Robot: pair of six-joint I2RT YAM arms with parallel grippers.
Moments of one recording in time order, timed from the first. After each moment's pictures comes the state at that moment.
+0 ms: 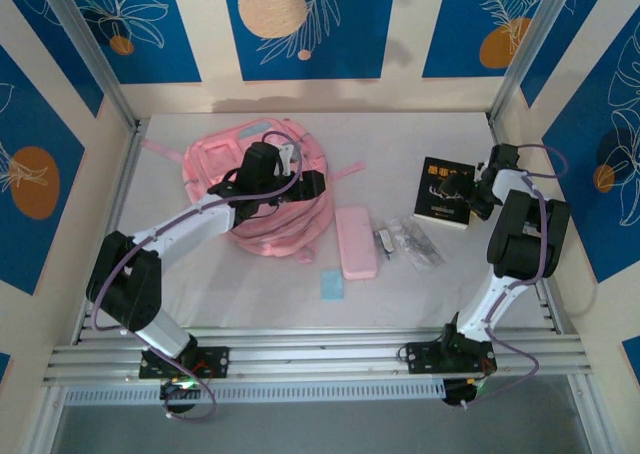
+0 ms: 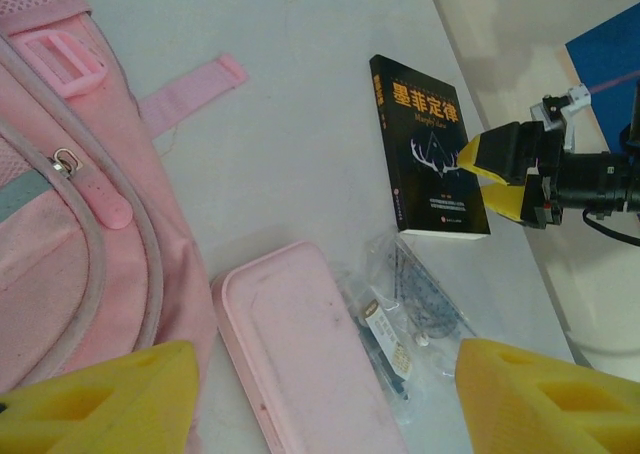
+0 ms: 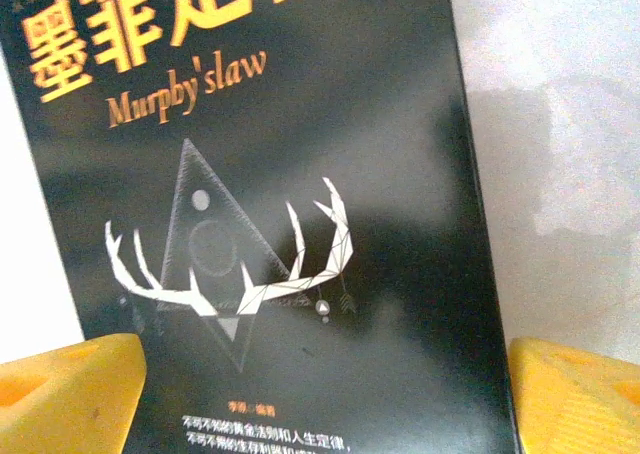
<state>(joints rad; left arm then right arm) -0.57 1.59 1.15 -0.13 0.34 -0.61 -0.33 1.85 1.22 -0.57 -0.29 0.29</state>
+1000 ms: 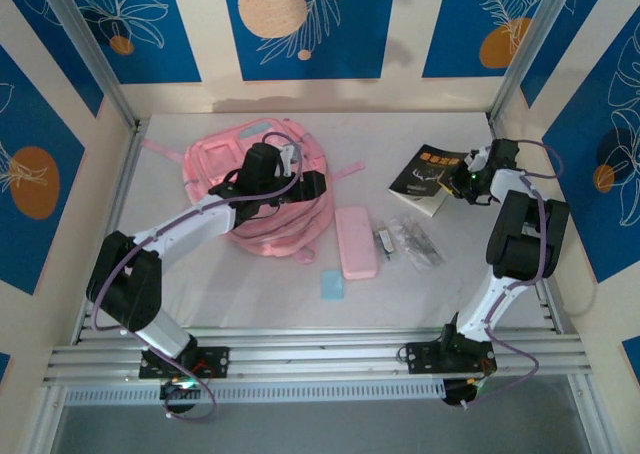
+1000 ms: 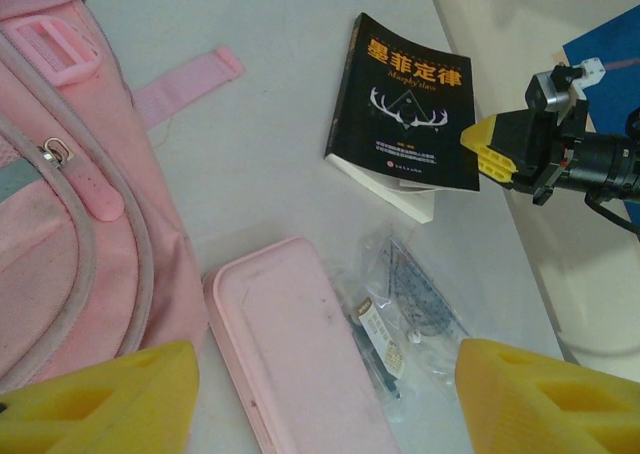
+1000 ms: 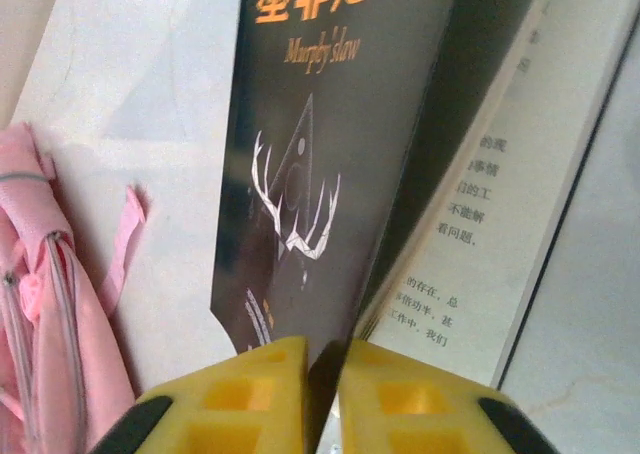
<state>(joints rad) -0.58 1.59 1.14 -0.12 0.34 -0.63 -0.31 1.85 1.22 -0.42 -0.60 0.41</state>
